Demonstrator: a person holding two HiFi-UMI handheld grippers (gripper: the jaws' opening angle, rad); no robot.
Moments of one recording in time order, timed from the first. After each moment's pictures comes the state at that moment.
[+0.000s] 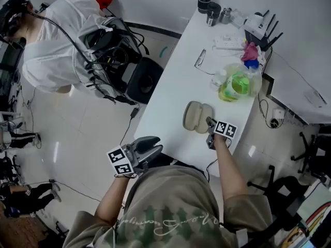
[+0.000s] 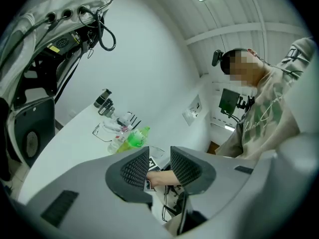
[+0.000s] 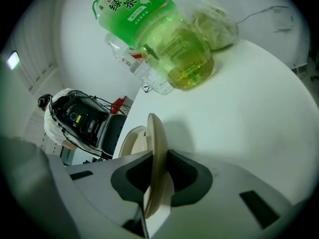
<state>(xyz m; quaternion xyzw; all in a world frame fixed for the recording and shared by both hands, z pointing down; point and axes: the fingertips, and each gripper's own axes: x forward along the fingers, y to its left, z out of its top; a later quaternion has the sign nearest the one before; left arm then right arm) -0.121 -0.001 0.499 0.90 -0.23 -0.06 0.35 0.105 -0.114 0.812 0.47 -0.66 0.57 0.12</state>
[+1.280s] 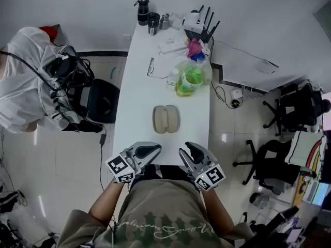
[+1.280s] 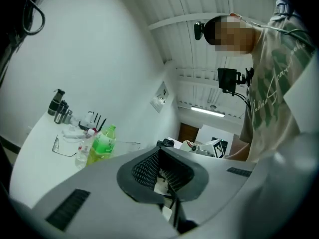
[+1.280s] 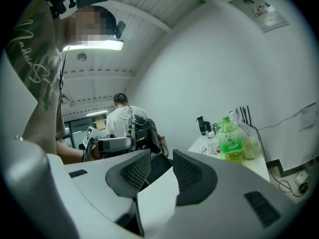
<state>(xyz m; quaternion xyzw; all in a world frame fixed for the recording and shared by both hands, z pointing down) -0.056 0.010 0.470 0.97 -0.05 -0.03 0.24 0.027 0.036 0.497 0.49 -0.85 0.18 0.00</state>
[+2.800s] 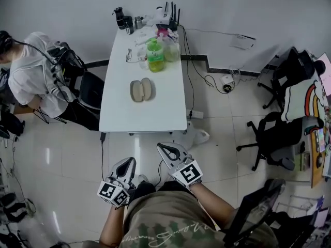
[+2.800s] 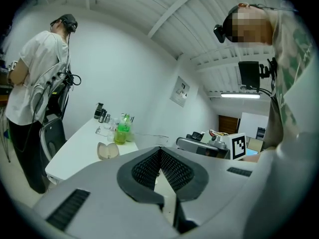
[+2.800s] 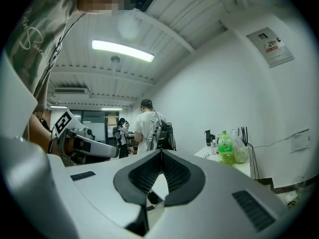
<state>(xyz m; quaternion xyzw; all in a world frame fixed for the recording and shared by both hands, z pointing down) -0.084 0.310 0.491 0.93 -0.30 0.03 0.21 0.023 0.296 0.489 0.48 -0.88 0.06 0.01</state>
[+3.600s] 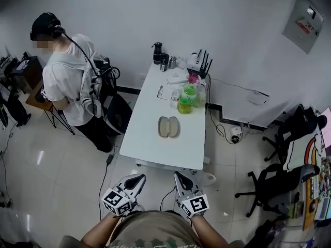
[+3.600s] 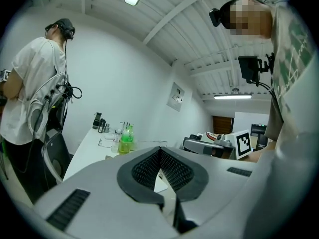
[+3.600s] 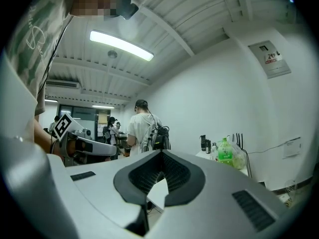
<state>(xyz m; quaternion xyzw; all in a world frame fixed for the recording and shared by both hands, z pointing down) -0.159 0.262 0.470 0.95 -0.27 0.01 0.17 -0.037 0.269 0.462 0.53 -0.85 0.04 0.01</state>
